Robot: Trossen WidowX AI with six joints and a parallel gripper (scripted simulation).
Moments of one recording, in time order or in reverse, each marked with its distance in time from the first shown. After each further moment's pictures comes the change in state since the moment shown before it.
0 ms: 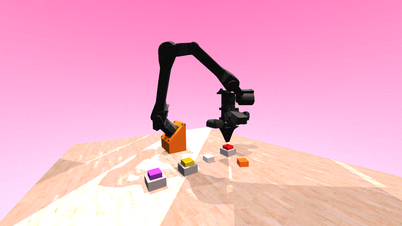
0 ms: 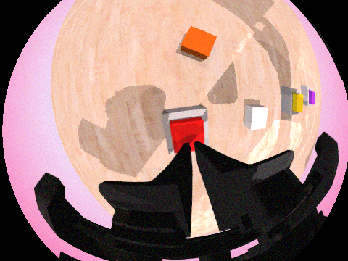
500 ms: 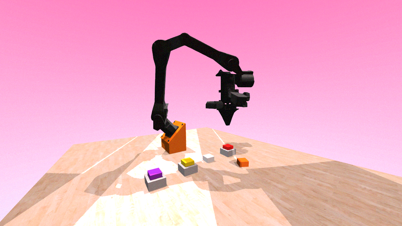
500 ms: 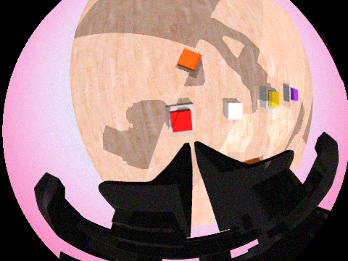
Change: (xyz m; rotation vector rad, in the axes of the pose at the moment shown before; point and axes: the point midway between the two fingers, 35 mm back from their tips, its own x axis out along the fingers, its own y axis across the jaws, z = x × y) arm -0.074 -0.005 0.005 -0.003 -0.007 0.019
